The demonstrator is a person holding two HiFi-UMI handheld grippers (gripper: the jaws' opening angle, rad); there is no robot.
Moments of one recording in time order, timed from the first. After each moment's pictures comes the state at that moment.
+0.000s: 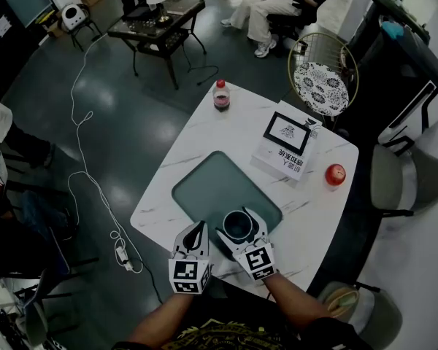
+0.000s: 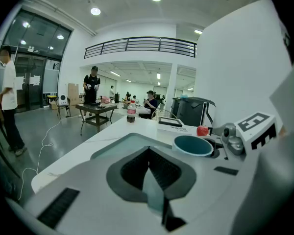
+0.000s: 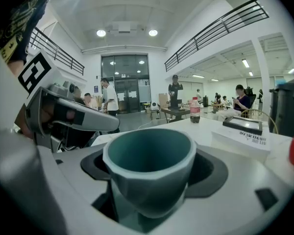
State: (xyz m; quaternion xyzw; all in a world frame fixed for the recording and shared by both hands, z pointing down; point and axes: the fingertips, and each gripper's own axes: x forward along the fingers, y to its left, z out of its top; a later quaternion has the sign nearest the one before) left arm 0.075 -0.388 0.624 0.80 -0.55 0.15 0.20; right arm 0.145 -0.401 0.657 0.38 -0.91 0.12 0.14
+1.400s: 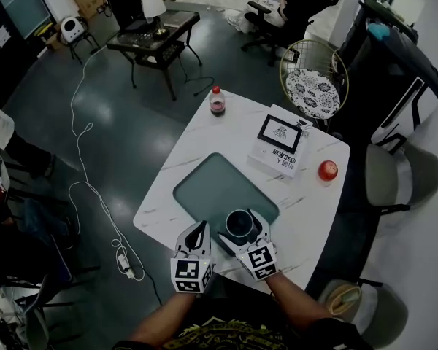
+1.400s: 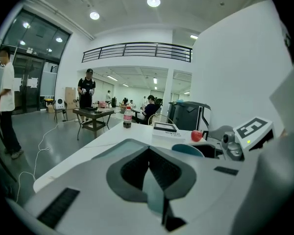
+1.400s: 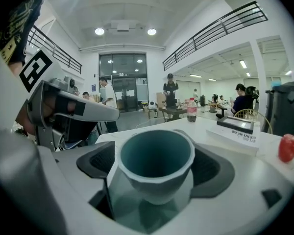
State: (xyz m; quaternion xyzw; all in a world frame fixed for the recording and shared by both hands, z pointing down) left arm 0.082 -0.372 0.601 0.81 -0.54 0.13 0.18; right arm 0.159 -0.378 0.654 0.40 -0.90 0.12 0.15
